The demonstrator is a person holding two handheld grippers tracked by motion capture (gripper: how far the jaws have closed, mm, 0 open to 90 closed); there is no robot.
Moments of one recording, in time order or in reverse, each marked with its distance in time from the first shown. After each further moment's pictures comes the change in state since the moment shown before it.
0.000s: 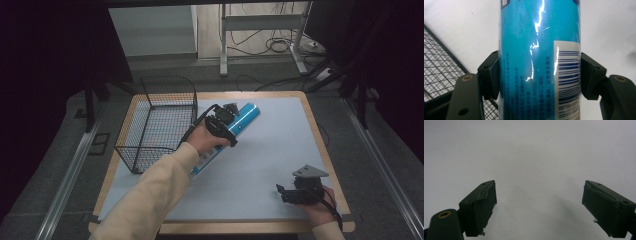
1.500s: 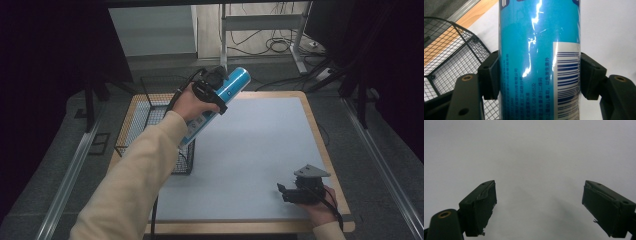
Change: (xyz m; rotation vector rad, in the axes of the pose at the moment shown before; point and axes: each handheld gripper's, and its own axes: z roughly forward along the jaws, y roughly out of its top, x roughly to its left) left arm 0.050 0.036 -0.069 -0.045 0.097 -0.017; right arm -0.002 0.000 -0.002 -0.015 -0.007 0.004
